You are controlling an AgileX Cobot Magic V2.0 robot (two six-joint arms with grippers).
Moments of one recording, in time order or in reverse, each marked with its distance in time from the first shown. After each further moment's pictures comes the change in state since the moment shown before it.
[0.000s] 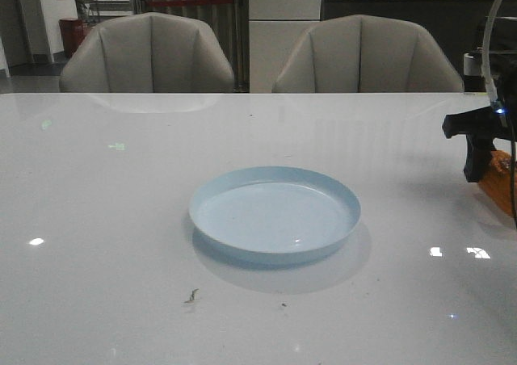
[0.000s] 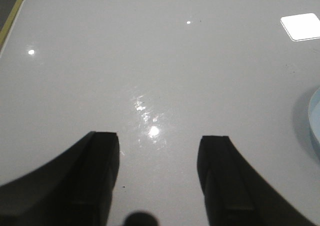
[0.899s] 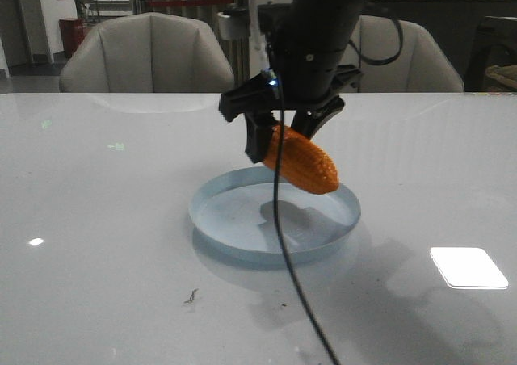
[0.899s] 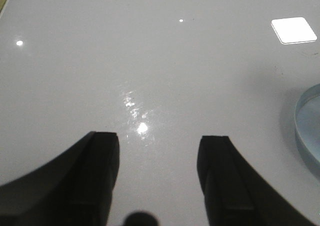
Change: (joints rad) left arm 0.000 0.000 0.000 -0.056 0.012 0.000; right arm 0.587 0.046 -0.268 0.008 0.167 -0.123
